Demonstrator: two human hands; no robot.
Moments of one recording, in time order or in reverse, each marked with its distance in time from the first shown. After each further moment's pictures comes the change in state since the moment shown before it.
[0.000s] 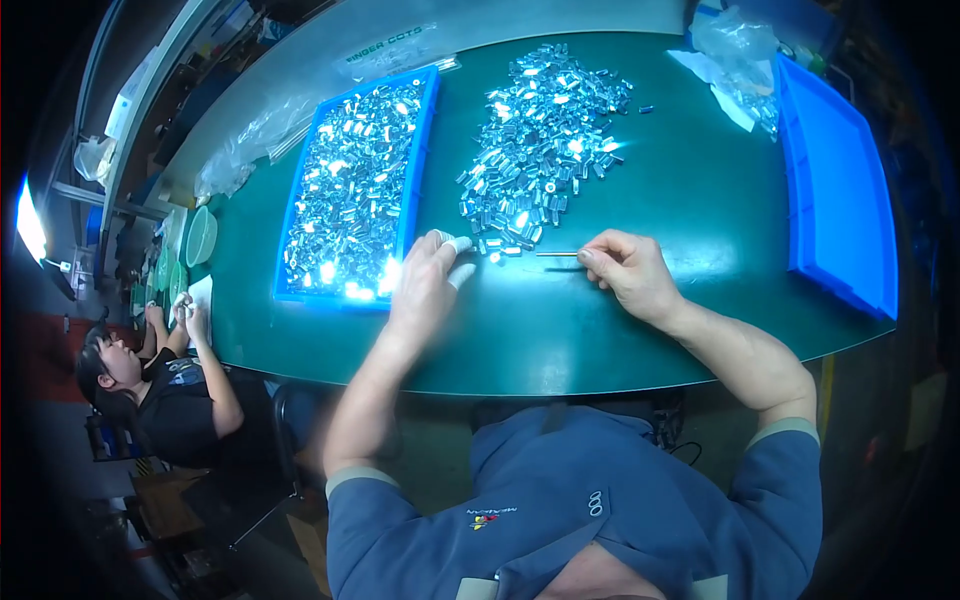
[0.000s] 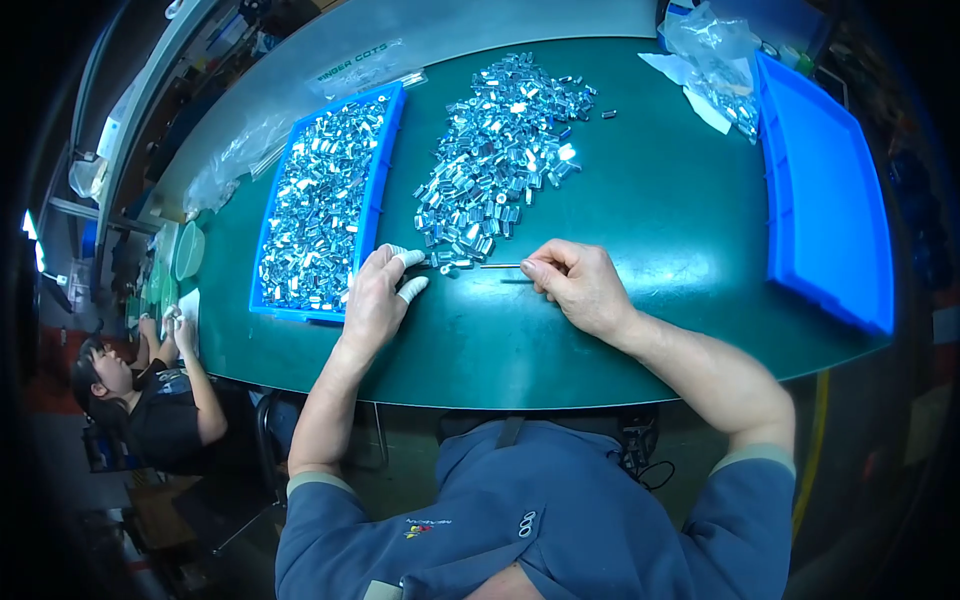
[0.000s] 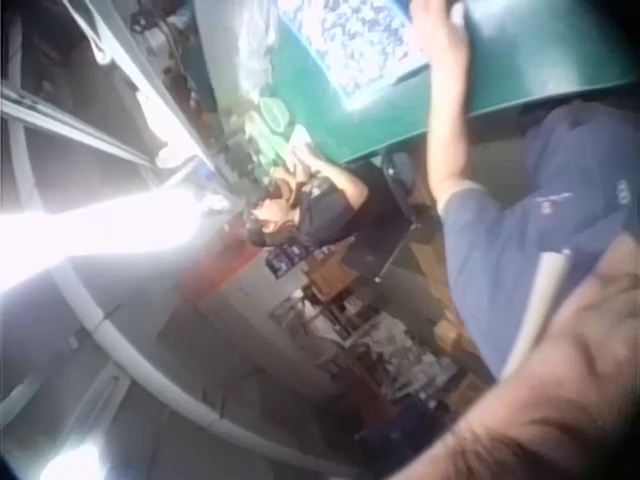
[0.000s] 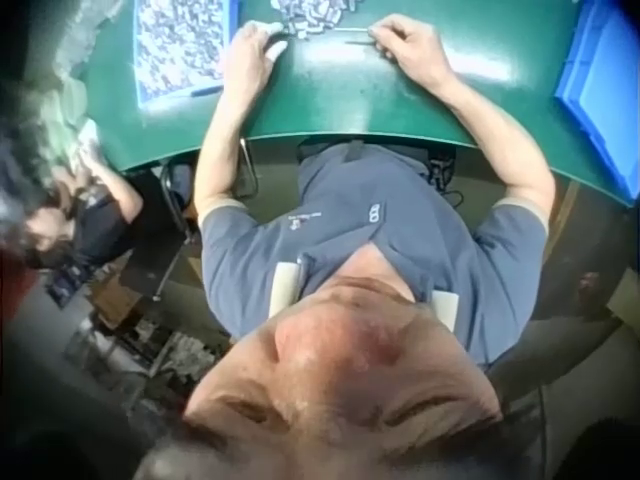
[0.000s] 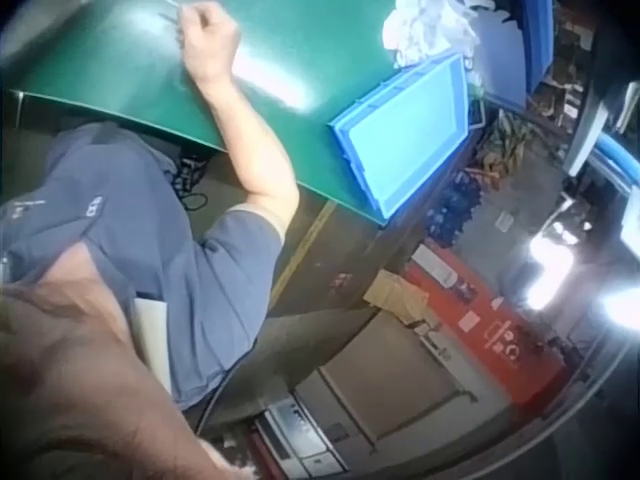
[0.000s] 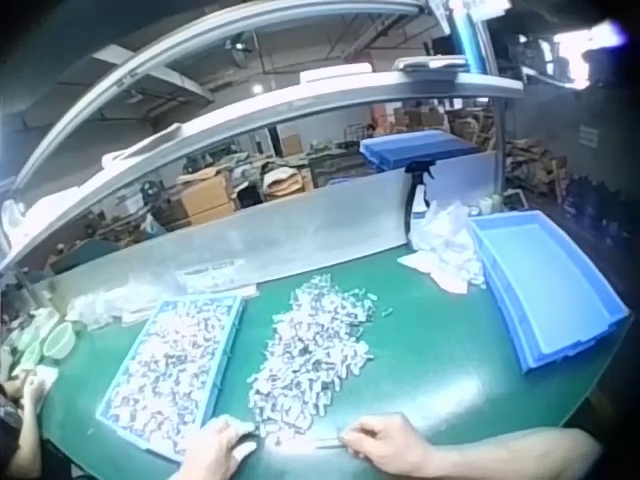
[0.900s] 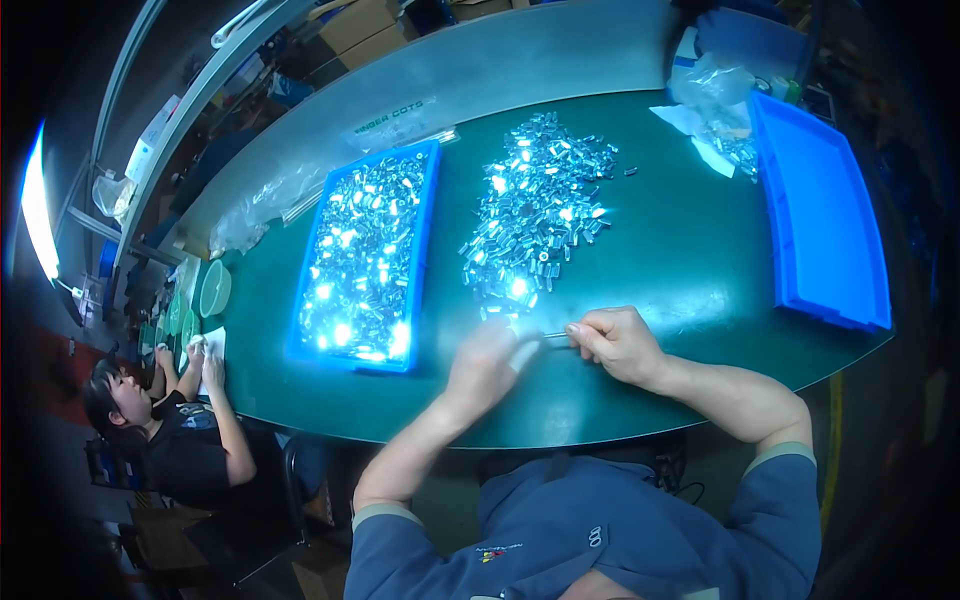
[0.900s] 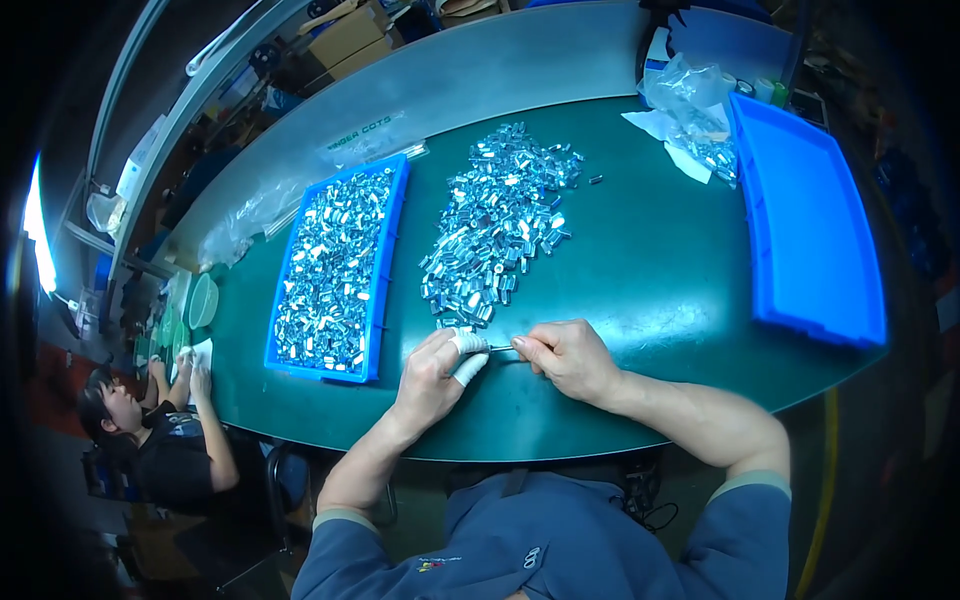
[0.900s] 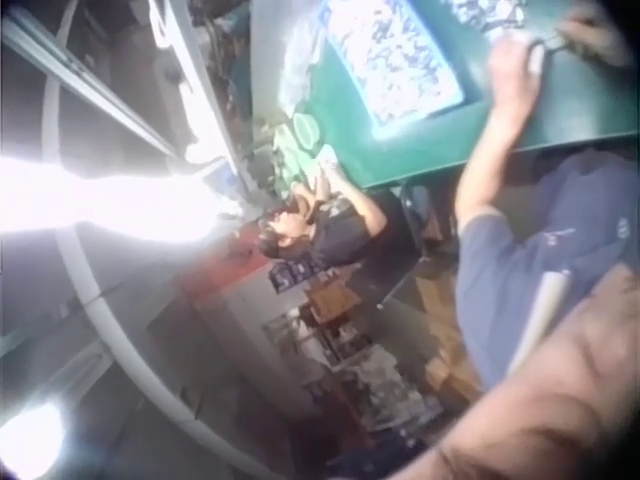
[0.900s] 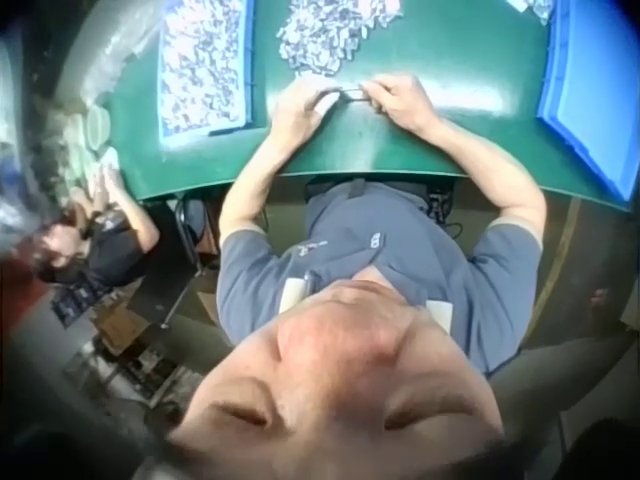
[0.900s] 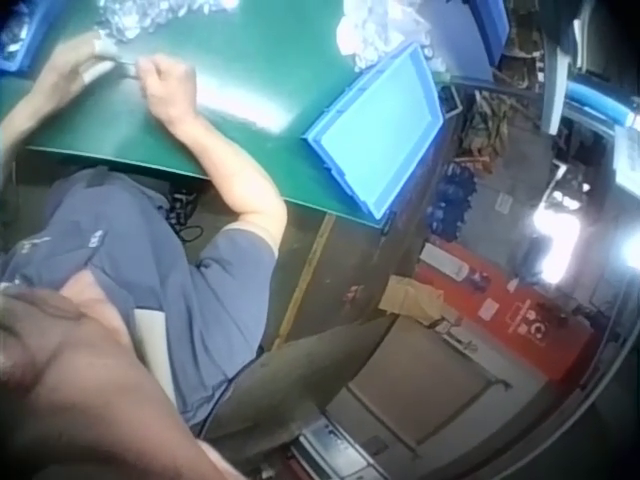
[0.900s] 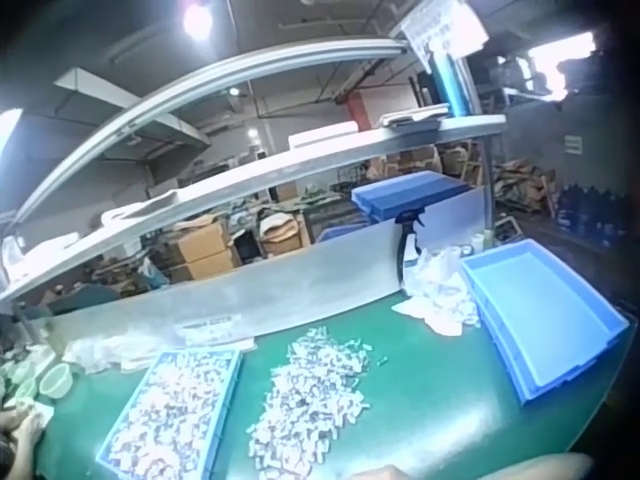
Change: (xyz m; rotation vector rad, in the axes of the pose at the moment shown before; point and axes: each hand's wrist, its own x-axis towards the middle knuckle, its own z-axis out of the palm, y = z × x) left_hand 0.005 0.065 0.017 -0.290 0.056 0.181; right_hand -0.012 -0.006 0.006 -0.155 -0.034 -0.163
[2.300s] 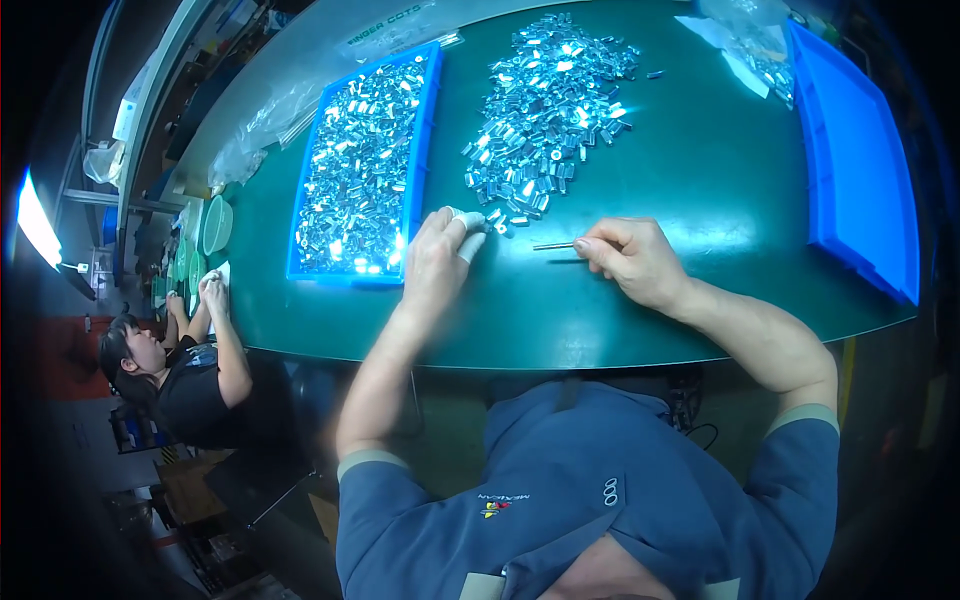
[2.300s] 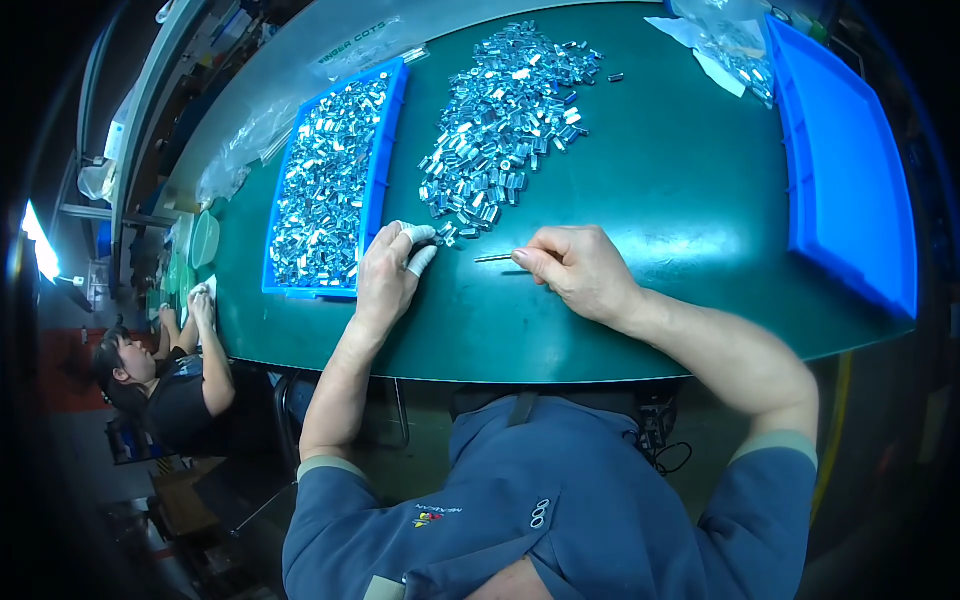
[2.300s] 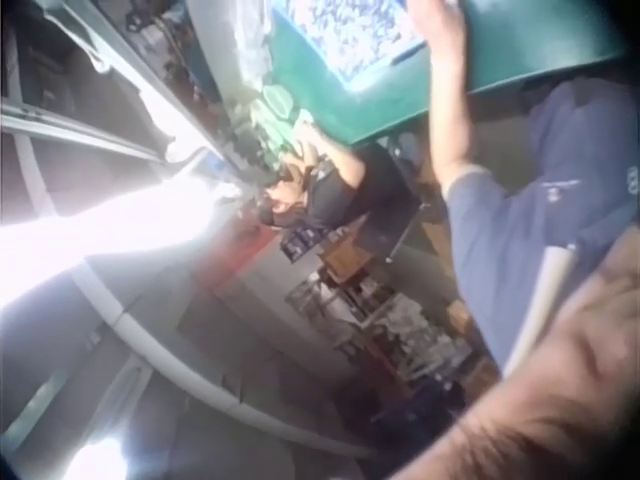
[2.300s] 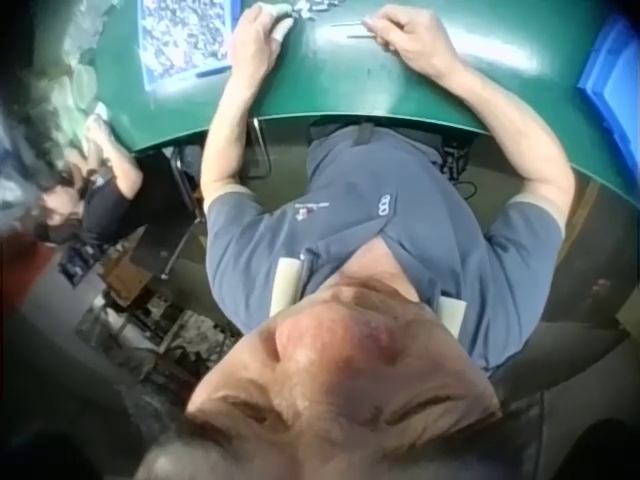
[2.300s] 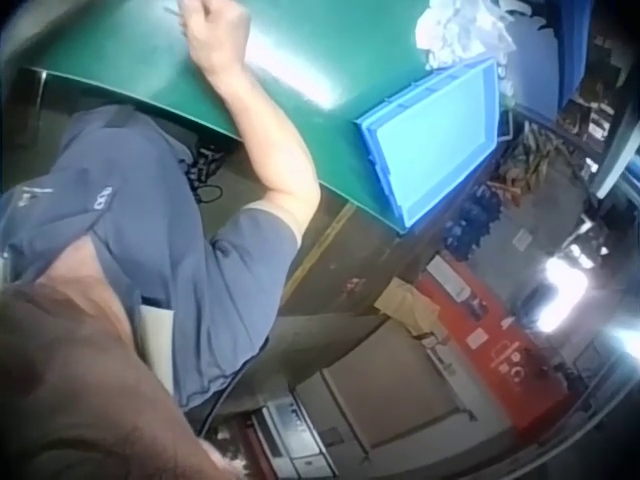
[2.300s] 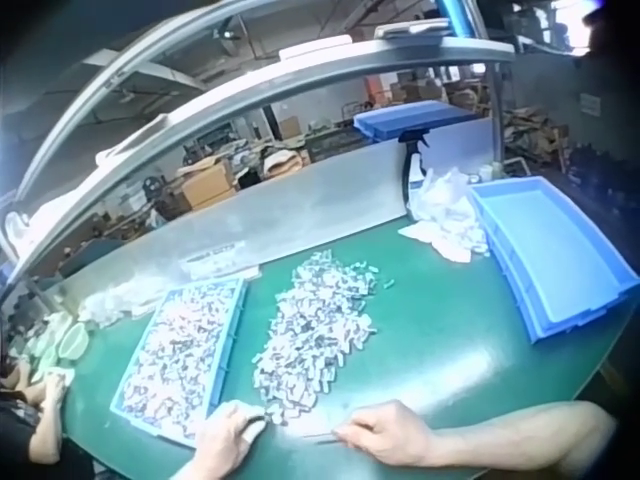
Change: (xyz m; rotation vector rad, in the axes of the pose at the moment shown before) left_hand -0.017 -0.055 -0.026 0.302 -0.012 -0.117; right_hand 0.002 0.004 0.000 0.061 -0.044 0.035
